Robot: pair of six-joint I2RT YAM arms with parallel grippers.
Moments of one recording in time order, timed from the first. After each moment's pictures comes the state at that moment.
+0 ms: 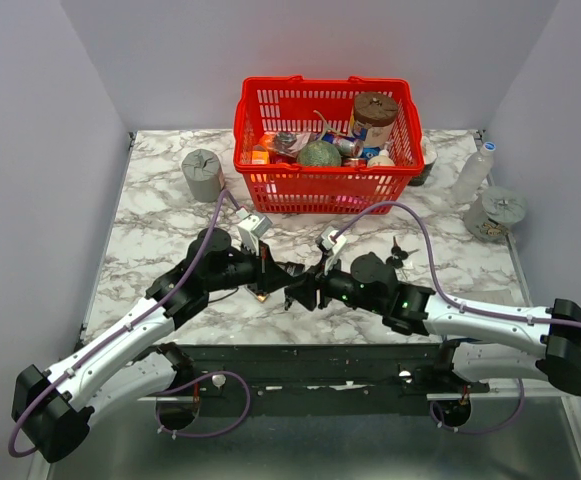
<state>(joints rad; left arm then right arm) -0.70 0.86 0.65 -0.16 0.46 -0.53 1.10 1.14 0.62 0.28 0.02 0.35</state>
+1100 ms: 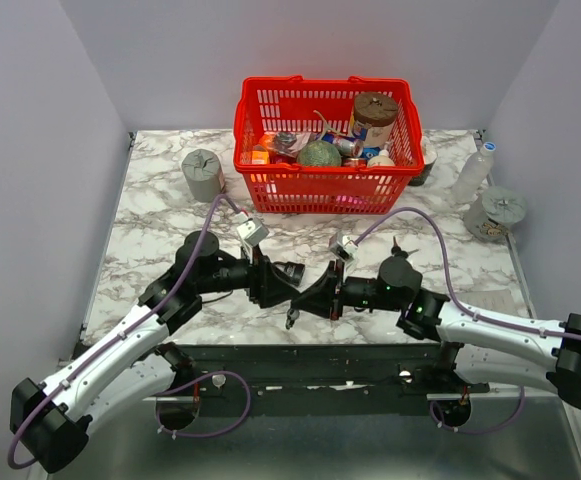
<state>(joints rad) -0.67 0.79 0.62 -0.08 0.69 -0.45 1.01 1.03 0.49 0.50 -0.39 0.45</state>
